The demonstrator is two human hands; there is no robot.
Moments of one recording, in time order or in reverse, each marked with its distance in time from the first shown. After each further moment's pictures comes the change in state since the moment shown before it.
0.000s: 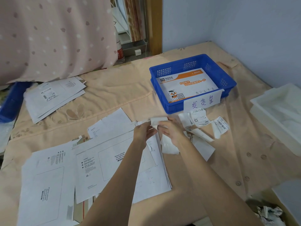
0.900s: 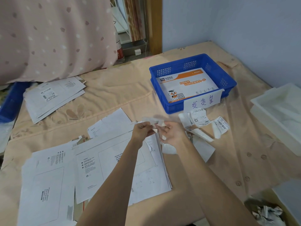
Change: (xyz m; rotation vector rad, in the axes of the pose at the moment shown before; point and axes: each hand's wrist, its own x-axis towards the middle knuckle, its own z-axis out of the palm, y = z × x) left_hand 0.003 0.004 -0.009 0.270 -0.100 0.119; right_hand -0.001 0.004 -0.004 0.284 -0.110 0.283
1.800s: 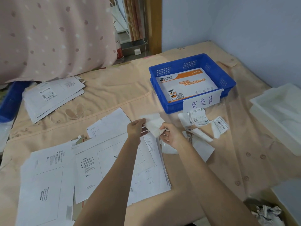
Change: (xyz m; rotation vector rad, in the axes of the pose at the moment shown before) left_hand 0.001 0.014 0.000 -0.091 0.282 -0.097; right_hand 0.002 0.006 -0.005 -0.294 0.124 -0.061
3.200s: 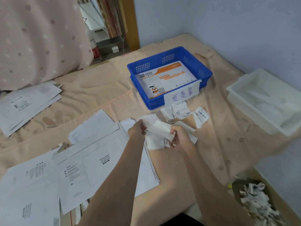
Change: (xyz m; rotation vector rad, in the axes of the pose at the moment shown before) left_hand -0.009 -0.027 0.062 -0.310 0.056 -0.280; right_hand -0.016 0.020 -0.077 0.215 0.184 0.010
